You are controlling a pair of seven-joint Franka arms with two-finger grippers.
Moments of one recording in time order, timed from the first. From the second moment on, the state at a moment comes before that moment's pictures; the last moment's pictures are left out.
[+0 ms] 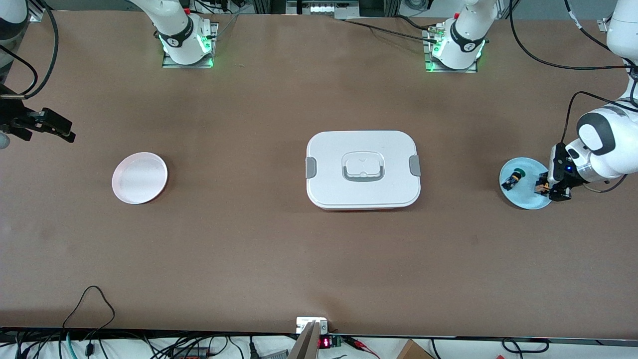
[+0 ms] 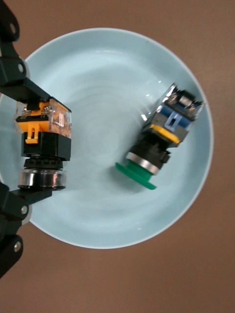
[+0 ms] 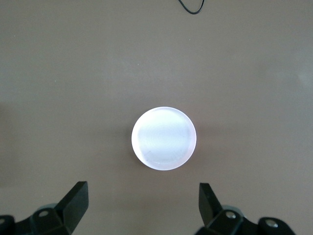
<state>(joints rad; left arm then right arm) 0.50 0.50 -0.08 -2.01 -0.07 2.43 2.26 0.13 0.02 -0.19 -1.67 -0.03 1.72 -0.04</state>
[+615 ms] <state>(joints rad) 0.50 0.44 -0.14 -1.99 -0.43 2.08 2.27 0.13 0.06 -0.19 -1.67 -0.02 1.71 -0.04</state>
